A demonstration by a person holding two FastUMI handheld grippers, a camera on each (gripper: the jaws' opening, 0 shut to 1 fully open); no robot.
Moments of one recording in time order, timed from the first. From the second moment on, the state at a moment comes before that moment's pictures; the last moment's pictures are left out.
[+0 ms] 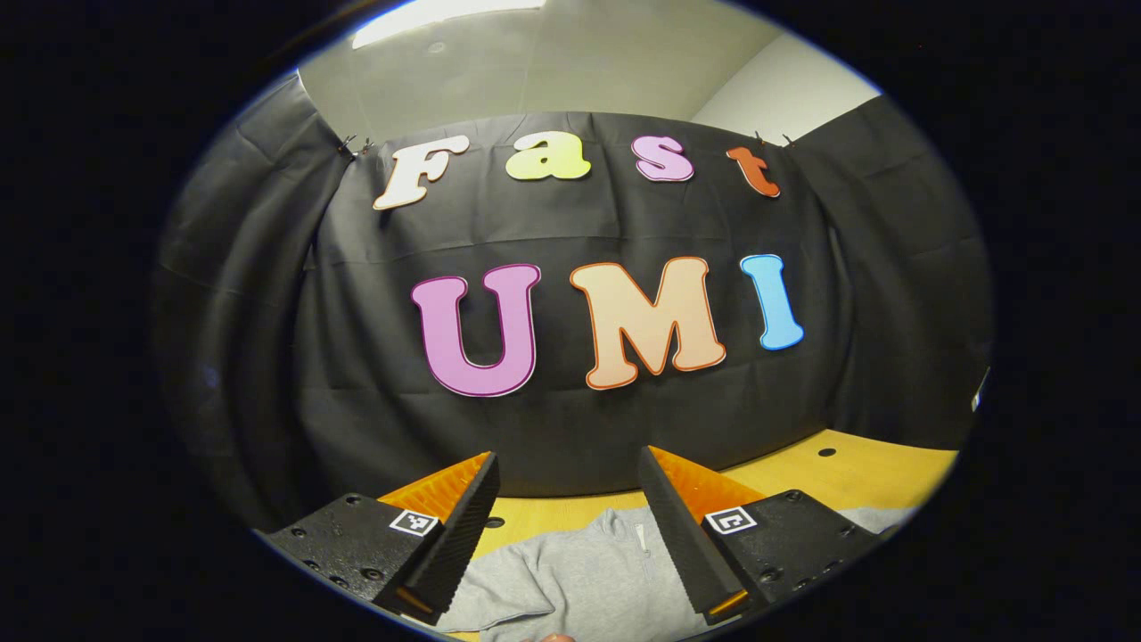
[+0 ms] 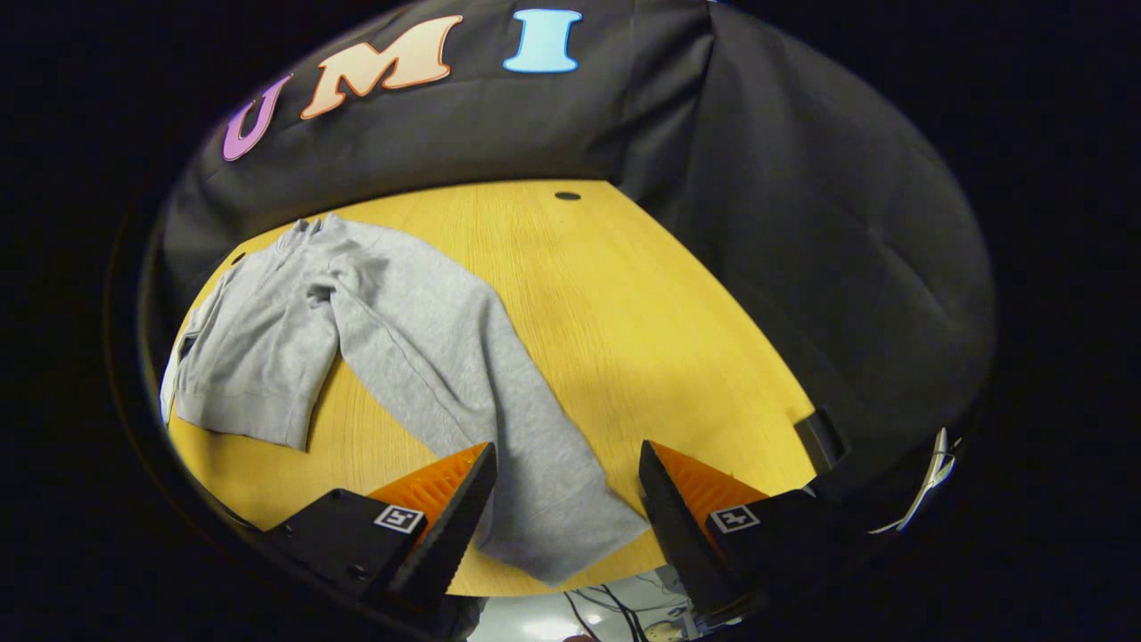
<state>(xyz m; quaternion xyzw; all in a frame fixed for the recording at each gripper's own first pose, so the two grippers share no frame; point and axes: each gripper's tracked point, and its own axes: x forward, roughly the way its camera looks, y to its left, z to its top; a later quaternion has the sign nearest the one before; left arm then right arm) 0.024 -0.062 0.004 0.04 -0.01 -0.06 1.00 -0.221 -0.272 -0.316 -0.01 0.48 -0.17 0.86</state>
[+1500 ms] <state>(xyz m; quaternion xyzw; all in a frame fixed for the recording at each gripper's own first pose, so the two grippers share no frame) 0.008 -0.007 0.009 0.06 -0.01 0.00 1.00 -0.121 -0.218 -0.297 0.14 0.45 -0.13 0.87</state>
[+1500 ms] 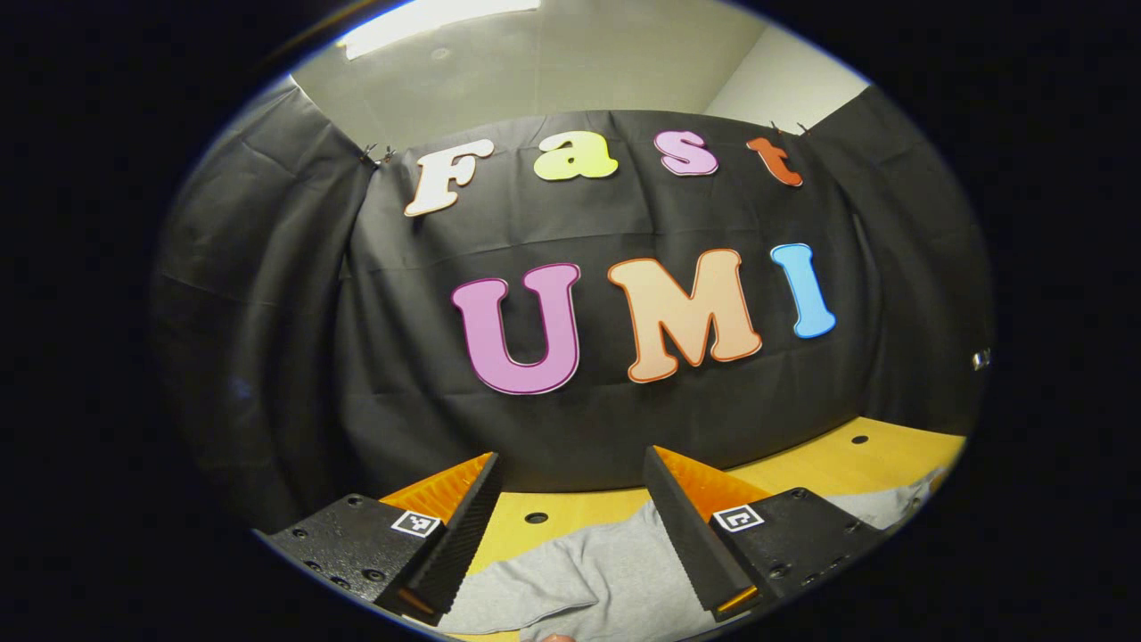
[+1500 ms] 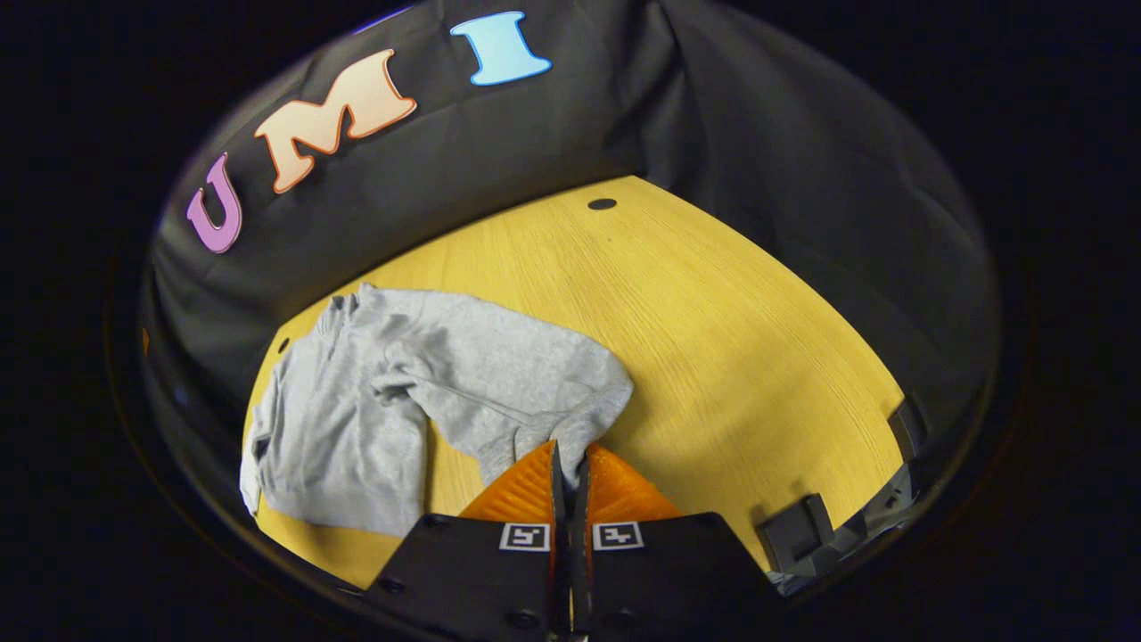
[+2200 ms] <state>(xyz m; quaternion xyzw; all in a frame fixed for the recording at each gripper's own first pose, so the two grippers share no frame) -0.025 0.097 0.010 0.07 0.00 0.09 0.99 -0.009 -0.064 -0.268 0.12 0.42 0.01 0.90</state>
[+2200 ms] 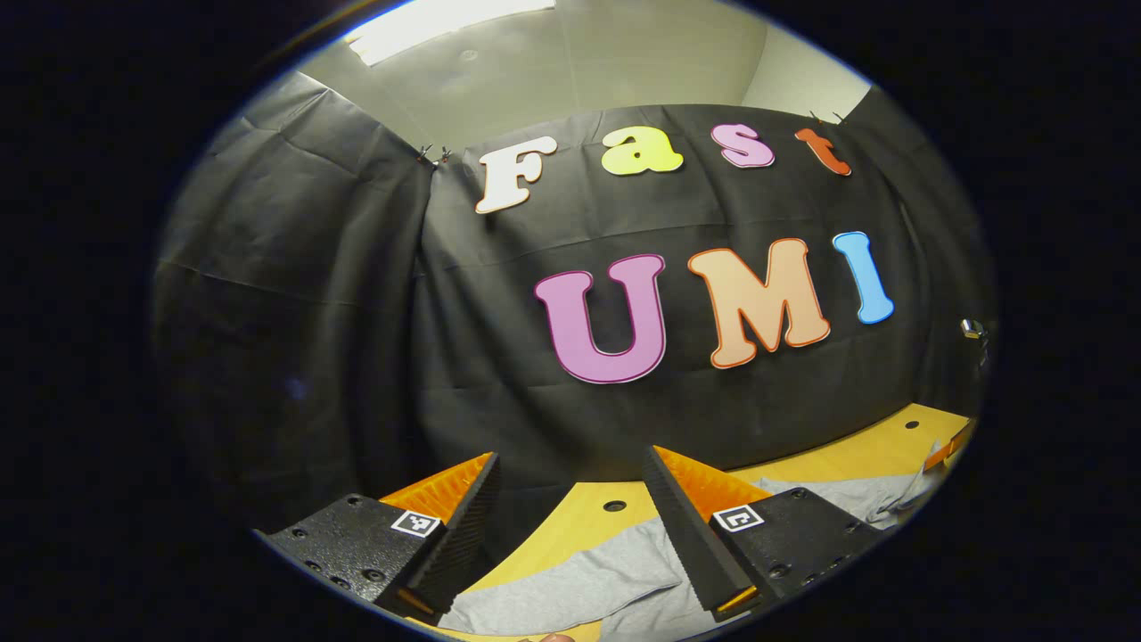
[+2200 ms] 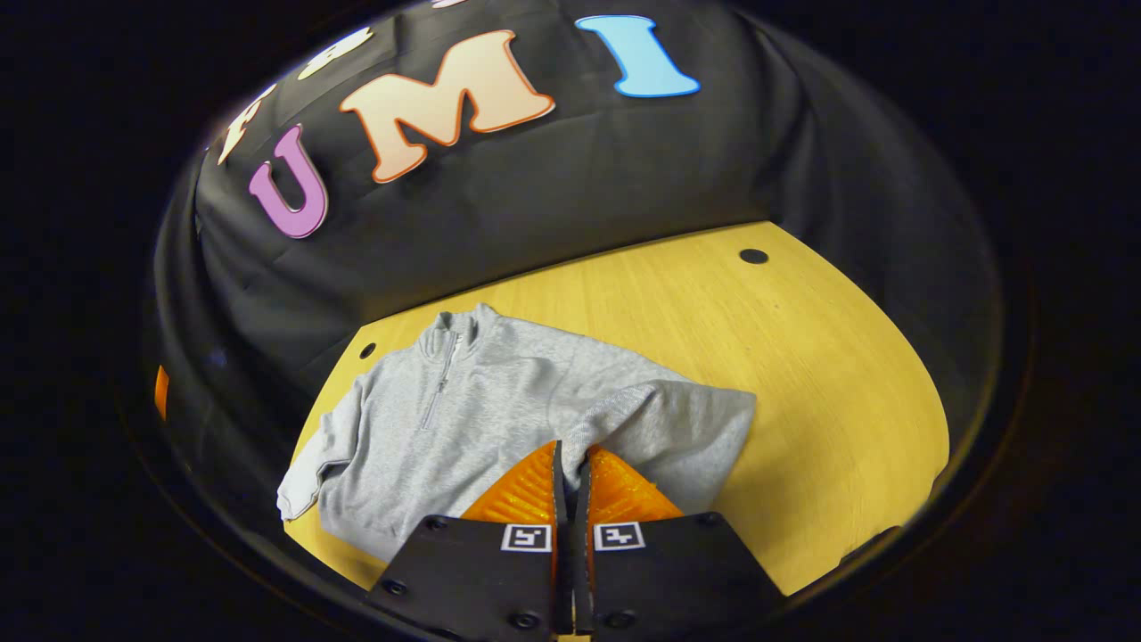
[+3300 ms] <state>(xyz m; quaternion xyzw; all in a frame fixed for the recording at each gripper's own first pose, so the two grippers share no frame) -0.089 0.213 0.003 0.08 0.01 0.21 0.97 0.074 0.225 -0.271 0.06 0.41 0.21 0.89</state>
